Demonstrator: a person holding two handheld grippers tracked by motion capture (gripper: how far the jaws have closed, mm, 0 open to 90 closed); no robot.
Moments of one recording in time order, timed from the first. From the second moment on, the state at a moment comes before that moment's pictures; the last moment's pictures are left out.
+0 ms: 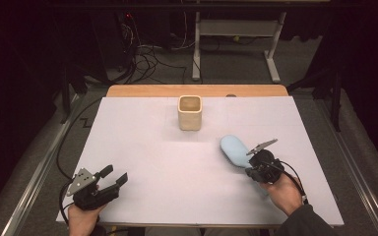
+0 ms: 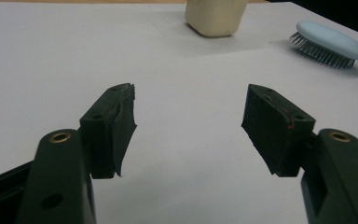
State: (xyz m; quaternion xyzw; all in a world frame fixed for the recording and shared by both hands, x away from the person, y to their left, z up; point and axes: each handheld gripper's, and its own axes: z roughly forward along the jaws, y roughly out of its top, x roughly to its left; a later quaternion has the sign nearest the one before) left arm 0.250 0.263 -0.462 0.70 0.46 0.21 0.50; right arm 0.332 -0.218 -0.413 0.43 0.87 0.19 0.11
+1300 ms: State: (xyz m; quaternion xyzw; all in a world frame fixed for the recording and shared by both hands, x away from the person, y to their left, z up) left arm 0.250 0.263 -0.462 0.70 0.46 0.21 0.50; right arm 0.361 -0.212 -0.436 0.46 0.87 0.15 0.11
